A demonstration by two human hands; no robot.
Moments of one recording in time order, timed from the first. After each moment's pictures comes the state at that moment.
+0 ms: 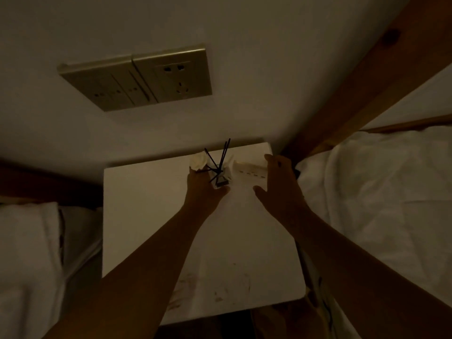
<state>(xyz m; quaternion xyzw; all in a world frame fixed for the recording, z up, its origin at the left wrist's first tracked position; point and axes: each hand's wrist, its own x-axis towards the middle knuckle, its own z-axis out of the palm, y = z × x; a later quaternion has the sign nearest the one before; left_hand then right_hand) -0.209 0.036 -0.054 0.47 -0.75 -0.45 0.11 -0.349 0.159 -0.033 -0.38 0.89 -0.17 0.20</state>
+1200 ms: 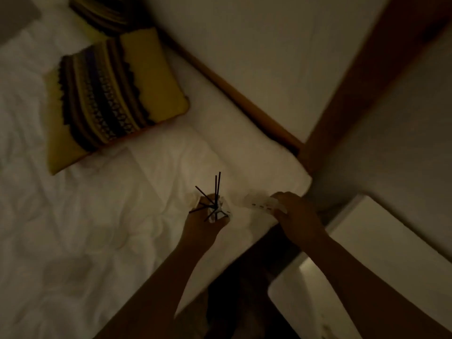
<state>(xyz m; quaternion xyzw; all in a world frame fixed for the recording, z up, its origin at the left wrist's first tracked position) 0.292 0.052 0.031 0.76 -0.39 -0.38 0.36 0.080 -0.038 0.026 -0.76 0.51 -0.09 0.38</state>
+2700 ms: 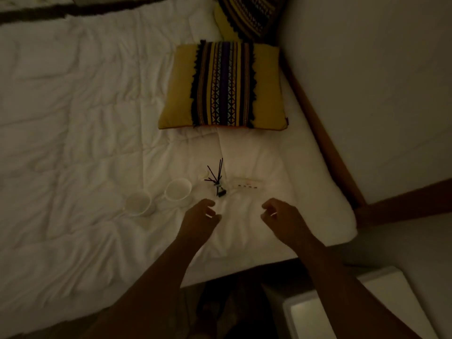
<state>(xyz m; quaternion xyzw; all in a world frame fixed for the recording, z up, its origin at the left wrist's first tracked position) 0.405 0.167 0.084 0.87 -0.20 -0.33 0.30 0.246 0.007 0.110 -0.82 0.41 0.05 0.40</state>
